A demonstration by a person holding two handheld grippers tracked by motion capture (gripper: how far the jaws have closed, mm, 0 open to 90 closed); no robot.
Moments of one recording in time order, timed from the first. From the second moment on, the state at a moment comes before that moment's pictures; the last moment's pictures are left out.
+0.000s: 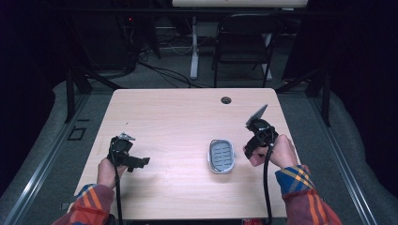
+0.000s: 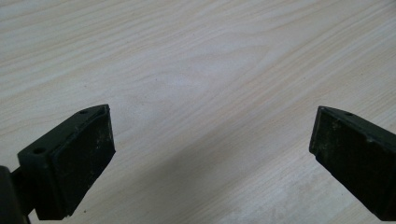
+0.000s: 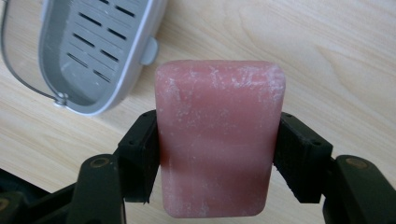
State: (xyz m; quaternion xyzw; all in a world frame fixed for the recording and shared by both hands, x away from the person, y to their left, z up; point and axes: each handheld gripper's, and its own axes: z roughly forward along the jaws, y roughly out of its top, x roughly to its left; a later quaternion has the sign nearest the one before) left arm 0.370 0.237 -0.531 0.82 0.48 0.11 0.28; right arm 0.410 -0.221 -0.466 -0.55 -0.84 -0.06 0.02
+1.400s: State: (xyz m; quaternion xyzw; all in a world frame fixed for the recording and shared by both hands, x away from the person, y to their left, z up) left arm 0.370 0.235 -0.531 0.83 0.47 0.10 0.28; right arm 0.438 -0.154 -0.453 -0.51 -0.86 -0.02 0.03
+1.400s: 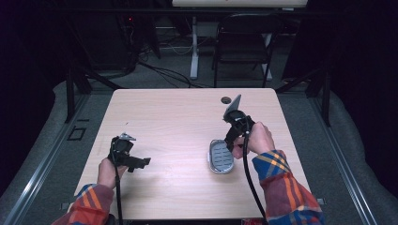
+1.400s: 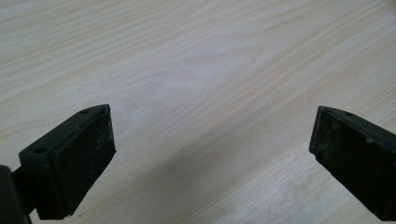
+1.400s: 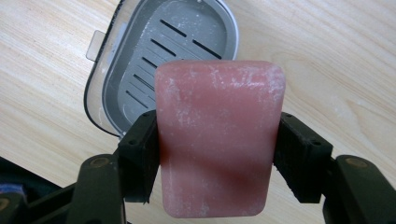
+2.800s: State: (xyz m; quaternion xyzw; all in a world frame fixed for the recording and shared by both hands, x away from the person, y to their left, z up) left arm 0.370 0.234 -0.531 0.83 0.47 0.10 0.28; right arm 0.440 -0.133 -0.468 -0.53 -0.85 -0.04 0.03
